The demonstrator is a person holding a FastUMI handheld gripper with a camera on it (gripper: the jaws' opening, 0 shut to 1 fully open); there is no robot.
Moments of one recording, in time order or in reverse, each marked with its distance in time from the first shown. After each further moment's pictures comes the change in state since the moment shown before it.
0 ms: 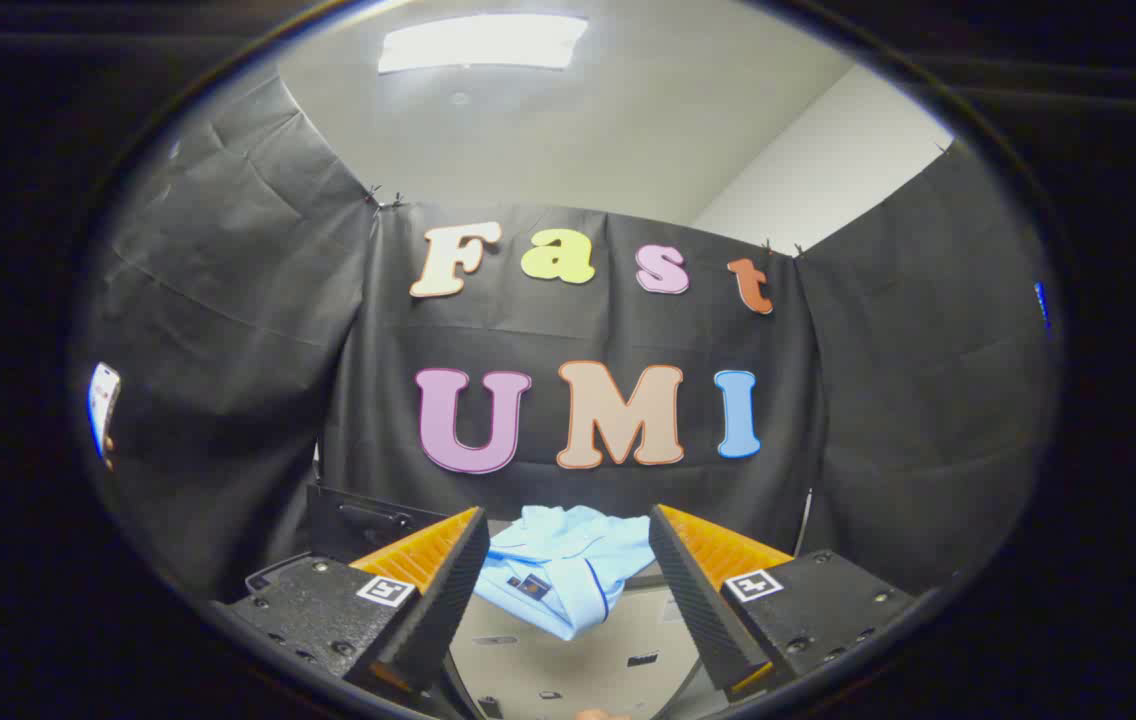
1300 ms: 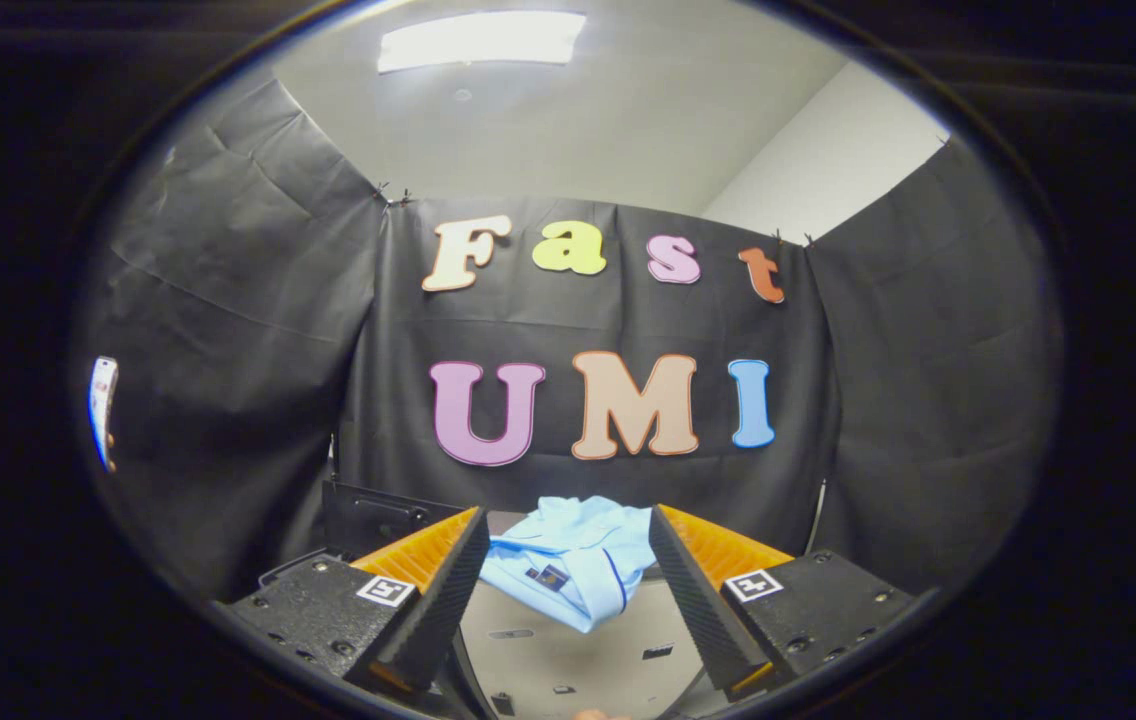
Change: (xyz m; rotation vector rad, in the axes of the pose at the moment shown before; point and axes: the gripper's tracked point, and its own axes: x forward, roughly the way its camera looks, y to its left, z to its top) arm -0.004 0.007 -0.007 0.023 0.028 0.030
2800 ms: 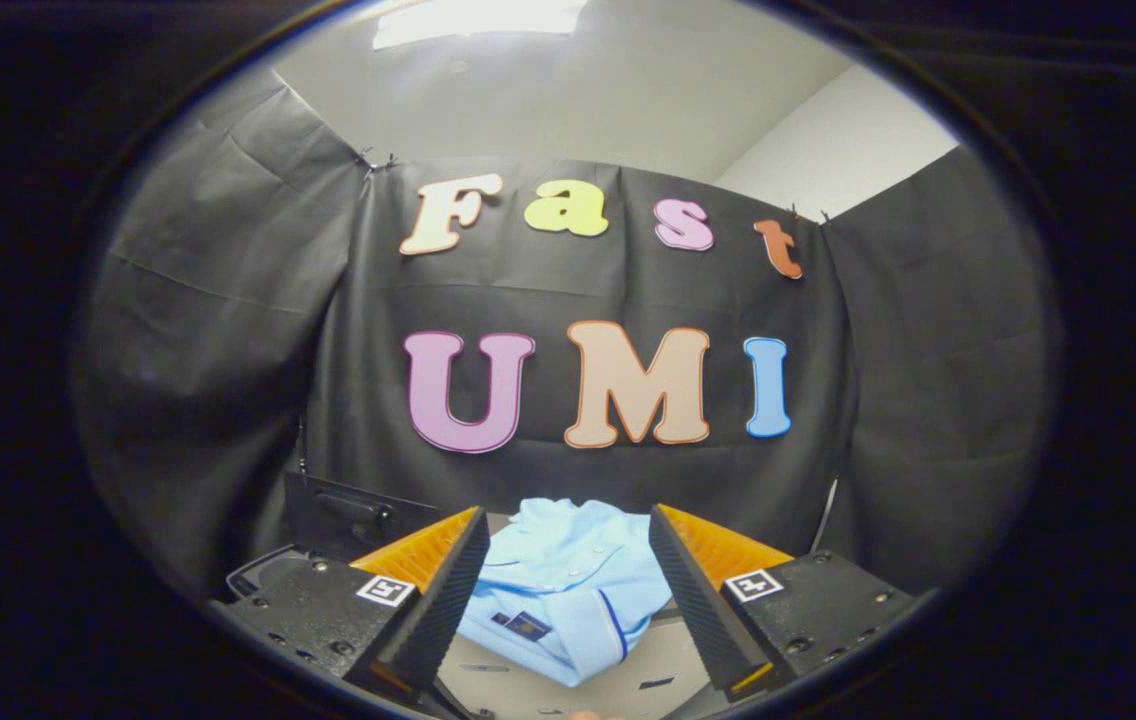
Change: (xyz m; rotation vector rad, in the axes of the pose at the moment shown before) arm 0.129 -0.017 -0.033 -0.024 0.111 -0.018
